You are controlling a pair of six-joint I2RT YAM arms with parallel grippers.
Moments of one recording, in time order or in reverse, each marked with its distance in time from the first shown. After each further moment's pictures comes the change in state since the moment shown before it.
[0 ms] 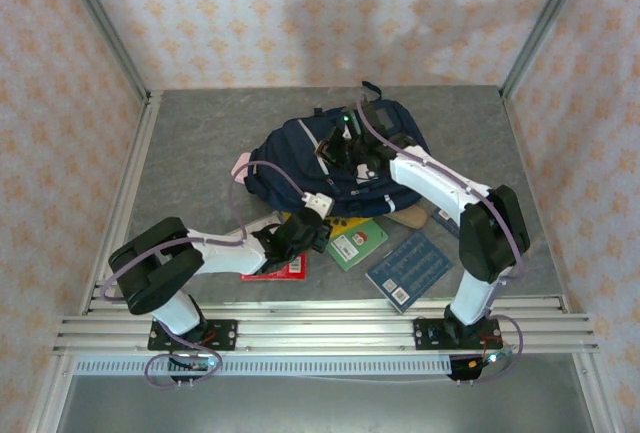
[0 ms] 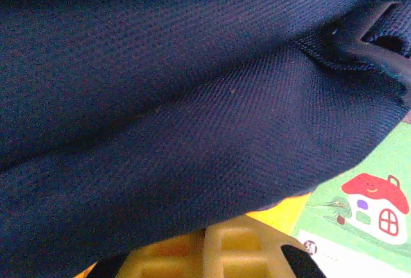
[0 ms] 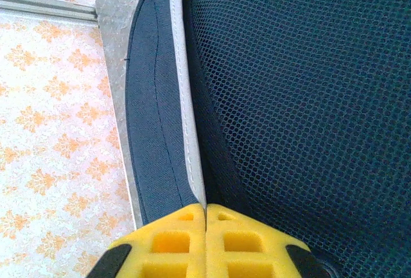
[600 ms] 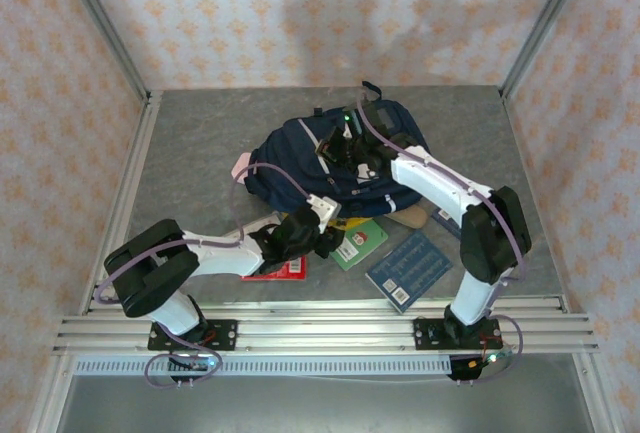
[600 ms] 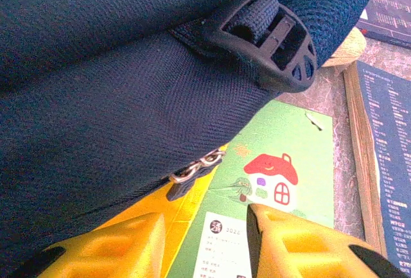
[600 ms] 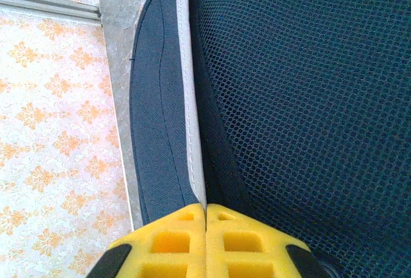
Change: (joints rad) left arm 0.001 -0.014 -0.007 0.043 0.225 -0.014; right arm 0.000 -0.011 0.000 -0.001 0.003 -0.021
